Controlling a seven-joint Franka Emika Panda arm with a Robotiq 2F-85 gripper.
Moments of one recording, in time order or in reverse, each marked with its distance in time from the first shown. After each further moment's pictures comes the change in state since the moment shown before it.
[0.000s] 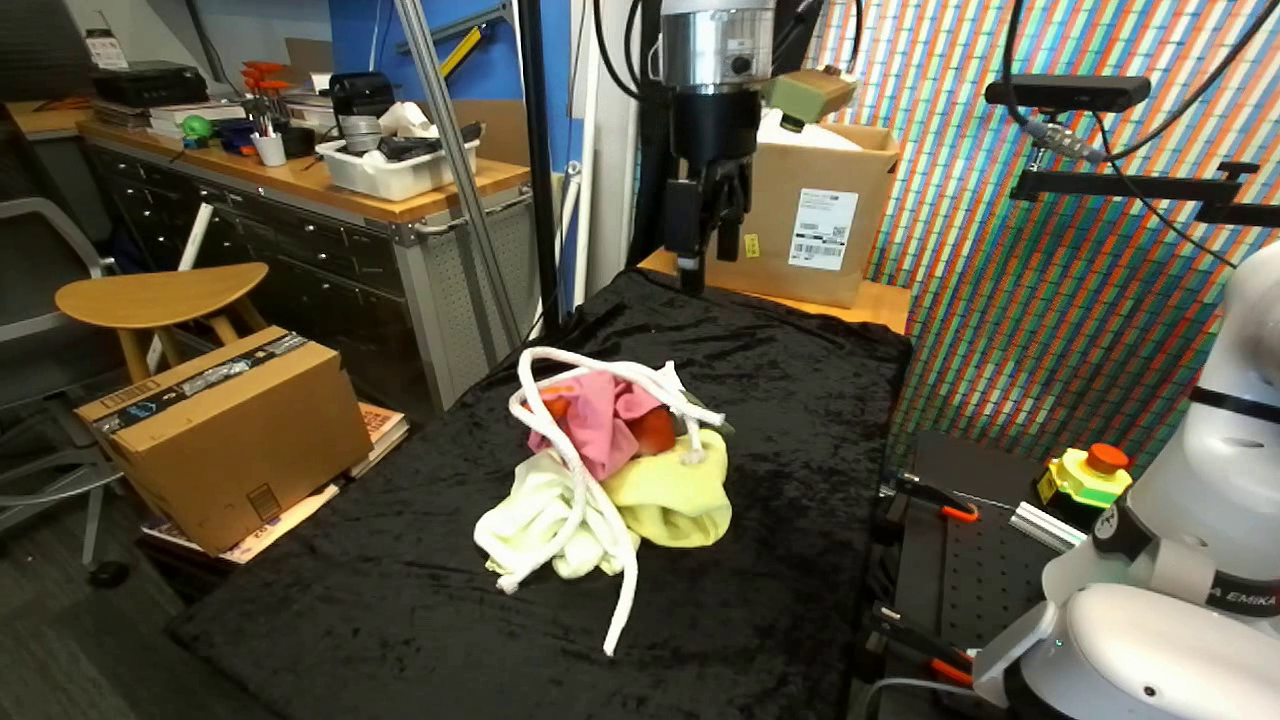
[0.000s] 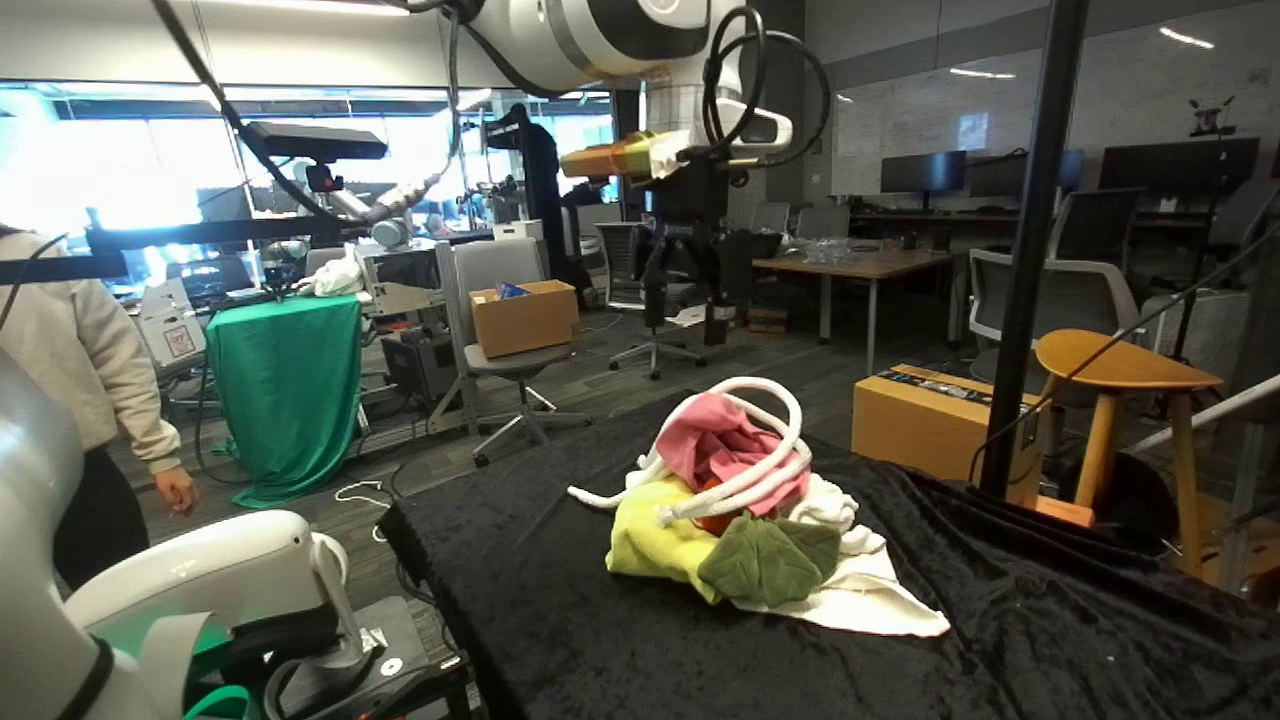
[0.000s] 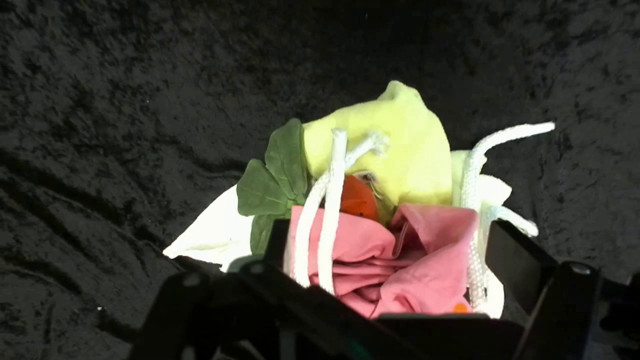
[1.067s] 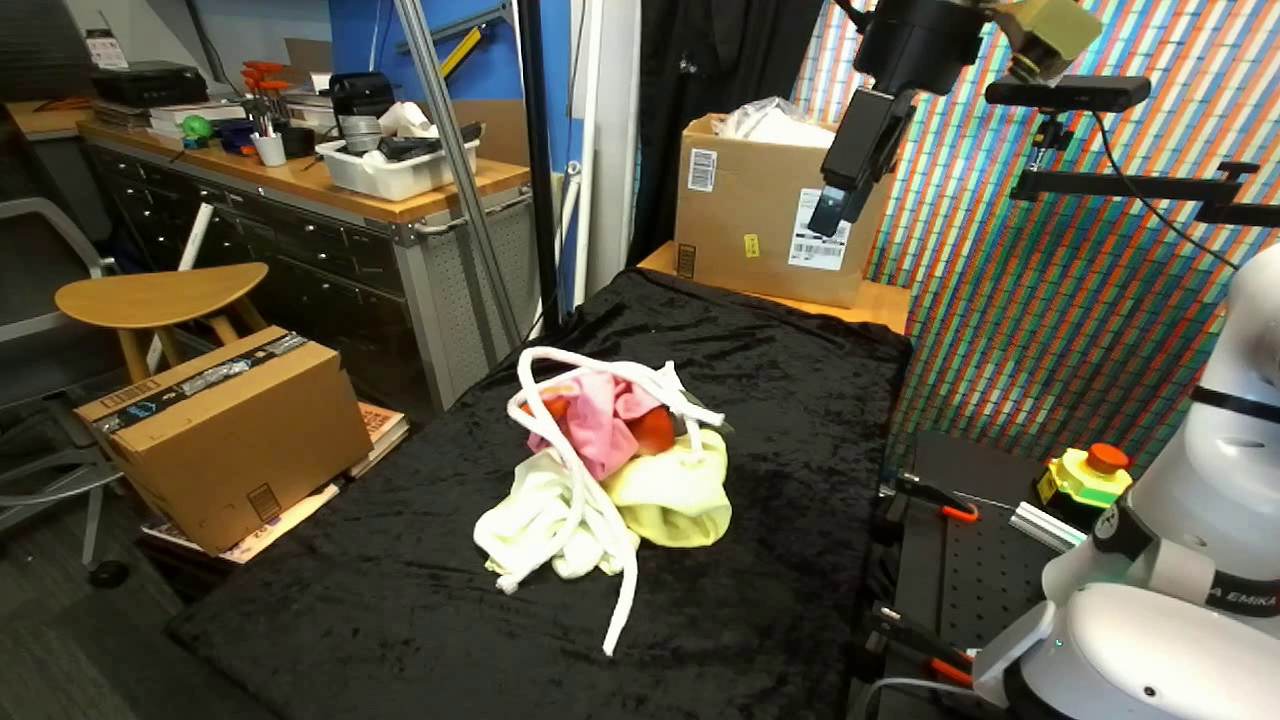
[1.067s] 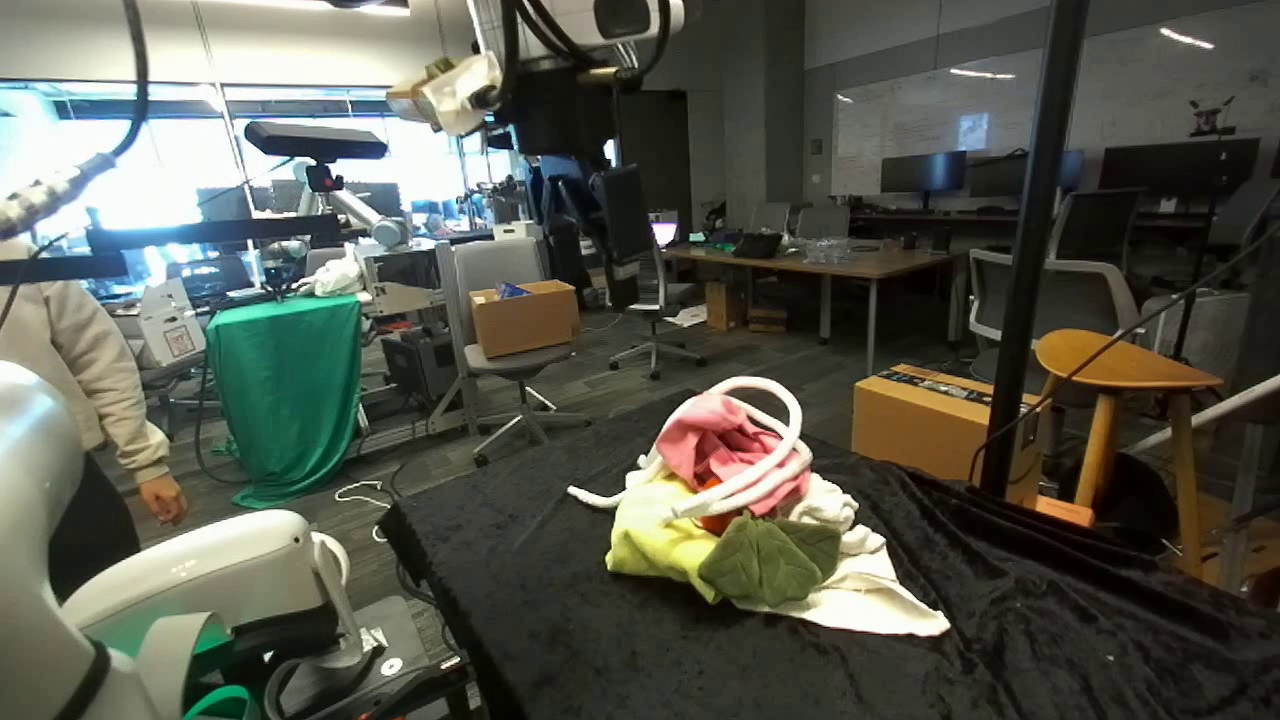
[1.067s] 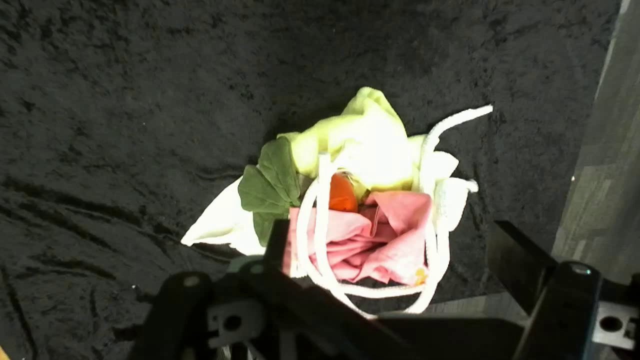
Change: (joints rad) arm -0.016 -0.574 -0.056 -0.394 0.110 0.095 -0.033
